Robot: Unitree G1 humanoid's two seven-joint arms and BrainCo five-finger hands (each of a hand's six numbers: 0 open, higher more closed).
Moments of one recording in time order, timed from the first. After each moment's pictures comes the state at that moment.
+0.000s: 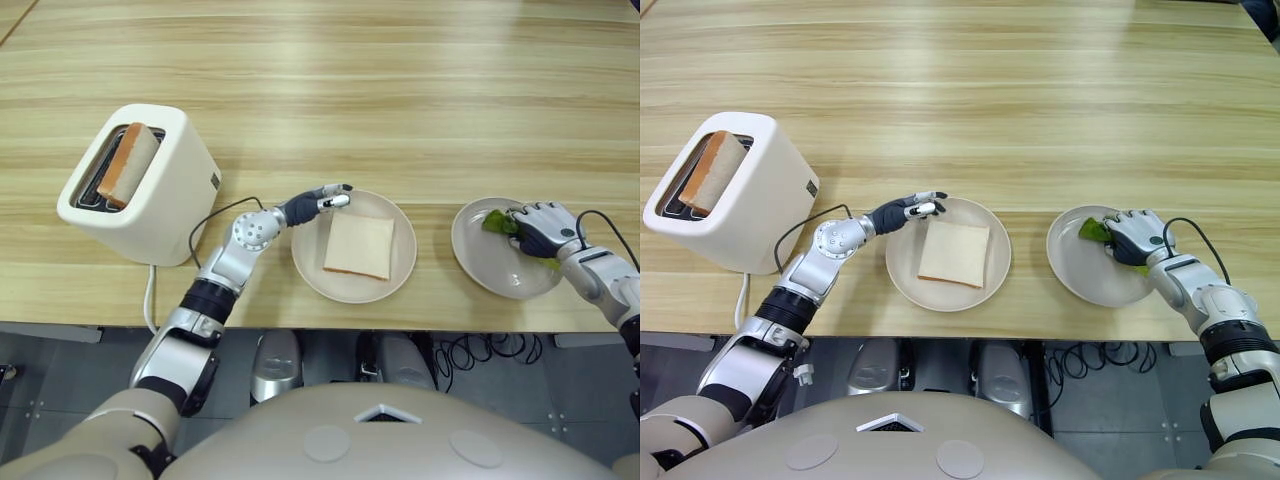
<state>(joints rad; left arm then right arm) -0.36 0.30 -0.31 0.39 0.28 -0.16 -0.41 -0.22 -0.95 0.38 0.69 -0.97 -0.40 -0.33</state>
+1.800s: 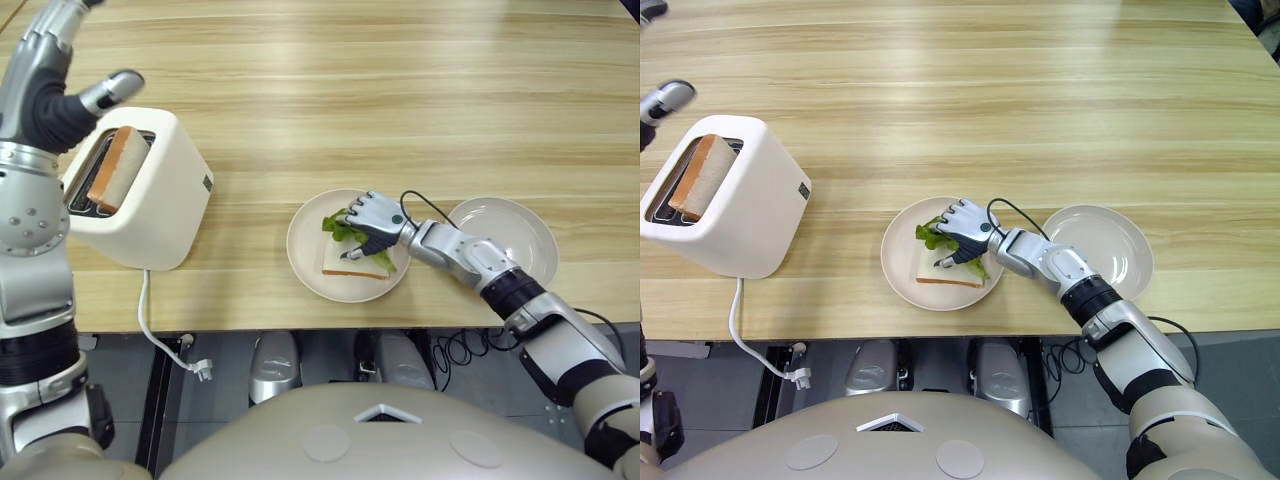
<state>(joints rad) -0.06 0.77 0.31 -0.28 0.47 -0.06 -0.17 -0.45 -0.50 0.68 0.44 -1.08 -0.49 -0.22</state>
